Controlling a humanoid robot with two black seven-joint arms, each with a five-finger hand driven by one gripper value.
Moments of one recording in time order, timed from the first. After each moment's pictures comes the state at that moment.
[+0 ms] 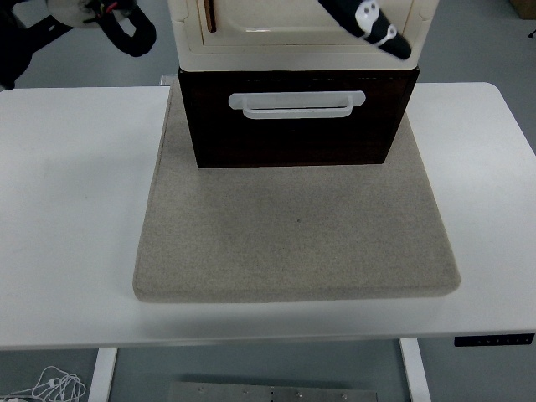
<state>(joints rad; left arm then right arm) -1.67 0.53 -0.27 -1.50 0.35 -0.15 0.22 -0.03 0.00 0.13 0.15 -0.04 0.07 -0.09</state>
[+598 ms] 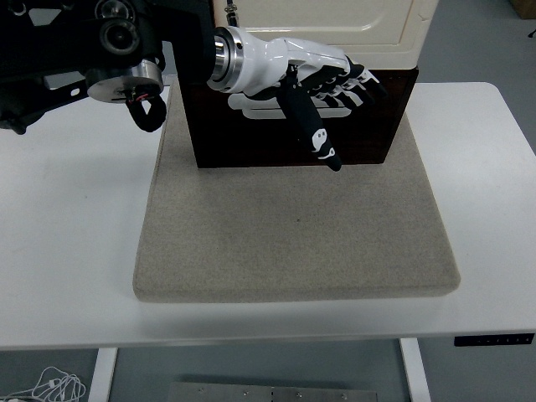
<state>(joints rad) -1.67 0.52 -0.07 -1.56 0.36 -0.12 0.41 -0.03 0.00 0.13 0.15 -0.04 0.07 -0.09</state>
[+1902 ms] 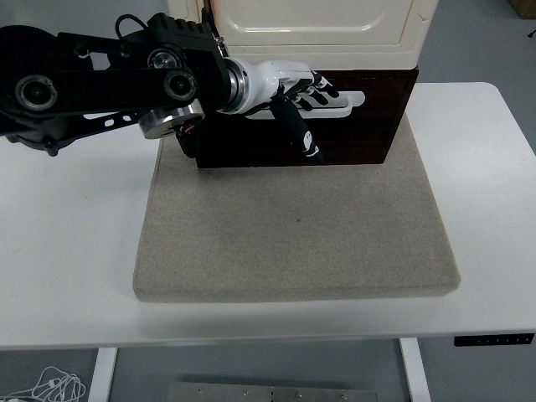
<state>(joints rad) -1.65 0.42 0.04 -1.51 0.36 0.20 0.55 -0.03 0.00 0.13 0.15 -0.04 0.07 -0.09</state>
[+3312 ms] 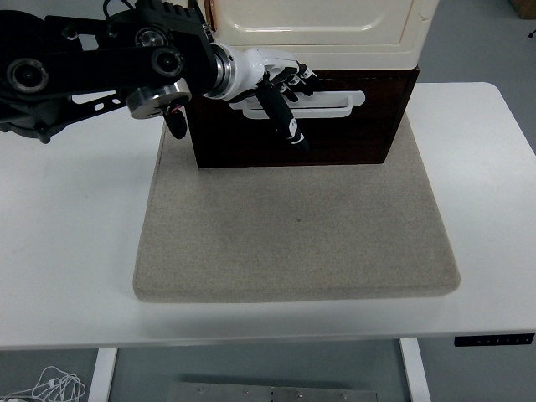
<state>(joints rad) -1.66 0.44 0.03 -1.44 0.36 0.10 0.55 -0.03 0.00 0.13 0.15 -0.04 0.07 -0.09</state>
